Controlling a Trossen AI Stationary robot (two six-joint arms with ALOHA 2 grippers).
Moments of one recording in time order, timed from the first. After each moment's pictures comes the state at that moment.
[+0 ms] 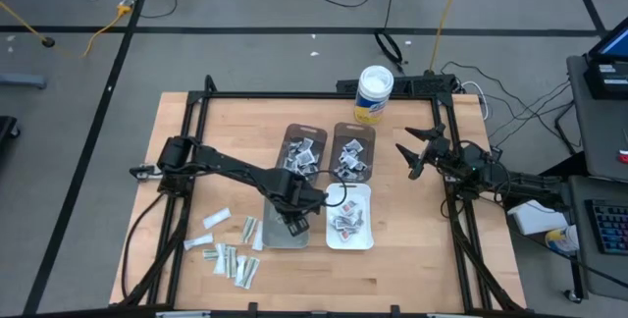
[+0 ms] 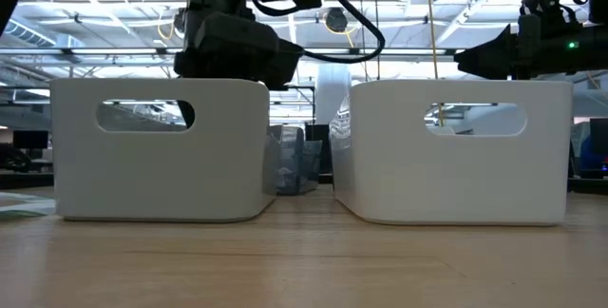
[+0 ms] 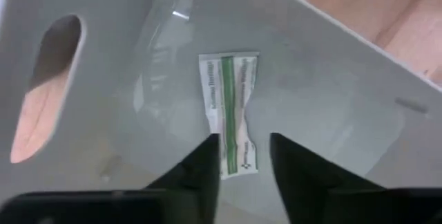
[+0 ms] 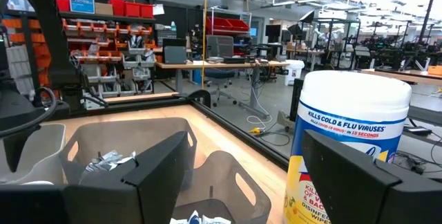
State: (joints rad) left arm -0.18 1.98 1.47 -1.04 0.06 -0.69; right arm -0.19 0.04 0.02 0.13 0.34 -0.07
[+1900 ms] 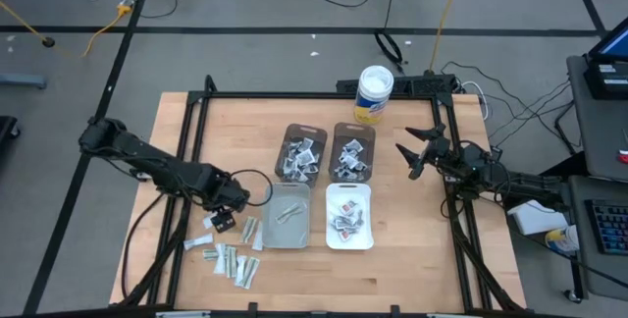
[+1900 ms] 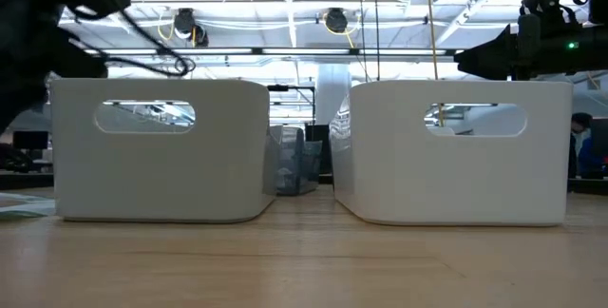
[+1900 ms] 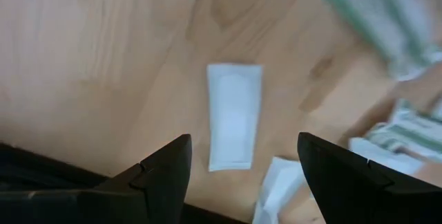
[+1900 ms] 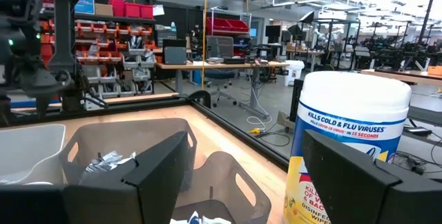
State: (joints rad) left arm -0.32 1.26 0.72 -1.08 0.21 -0.87; right arm -0.19 0.04 0.02 0.13 0.34 -0.07
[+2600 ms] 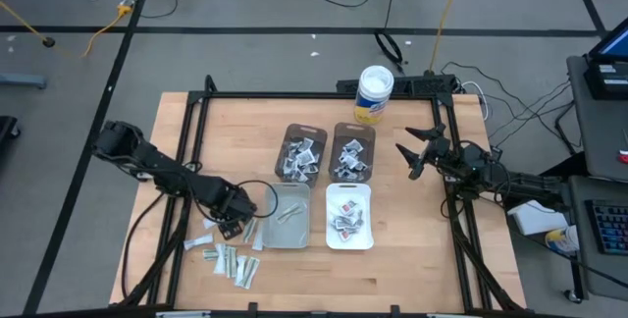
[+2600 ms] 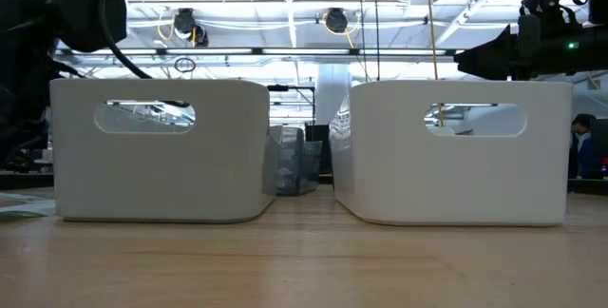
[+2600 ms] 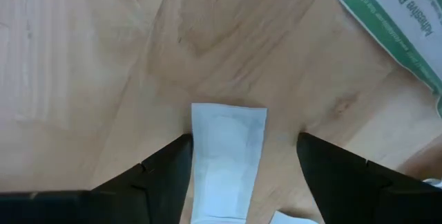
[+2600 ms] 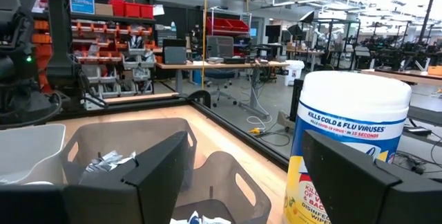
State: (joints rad) left arm -0.39 1.46 0.65 -0.81 0.17 -0.91; right arm -0.19 0.04 0.02 0.13 0.34 -0.07
